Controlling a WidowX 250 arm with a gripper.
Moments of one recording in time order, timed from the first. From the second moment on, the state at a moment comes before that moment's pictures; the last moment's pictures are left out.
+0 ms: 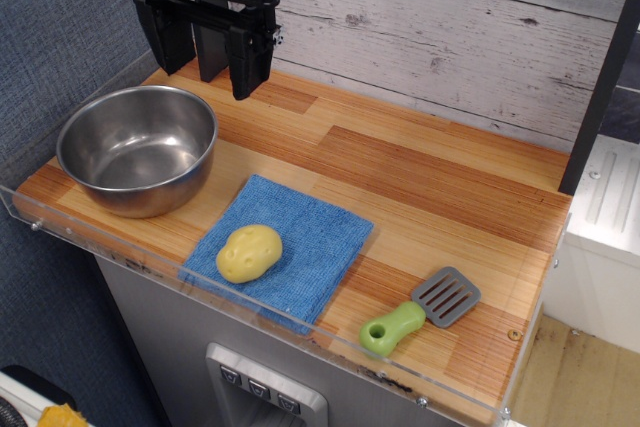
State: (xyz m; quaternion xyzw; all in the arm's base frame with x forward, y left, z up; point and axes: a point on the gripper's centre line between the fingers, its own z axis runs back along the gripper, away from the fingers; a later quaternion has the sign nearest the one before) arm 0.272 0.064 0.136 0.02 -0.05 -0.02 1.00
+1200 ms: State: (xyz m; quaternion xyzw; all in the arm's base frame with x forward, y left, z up) arm 0.252 -0.017 0.097 0.05 -0.05 -0.04 1.00
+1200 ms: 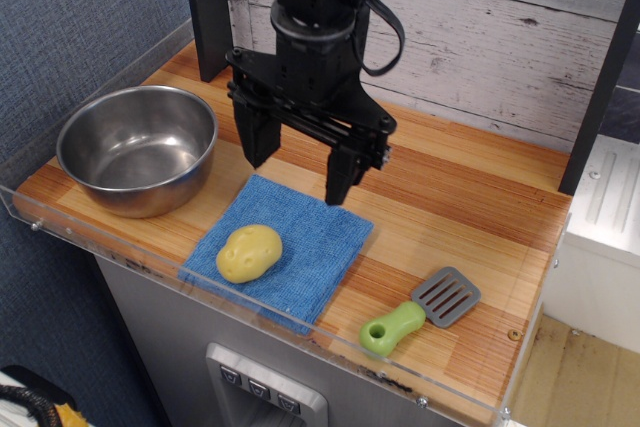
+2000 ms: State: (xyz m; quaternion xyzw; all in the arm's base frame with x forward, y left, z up) arm 0.235 -0.070 0.046 -0.03 -0.03 -0.17 0.98
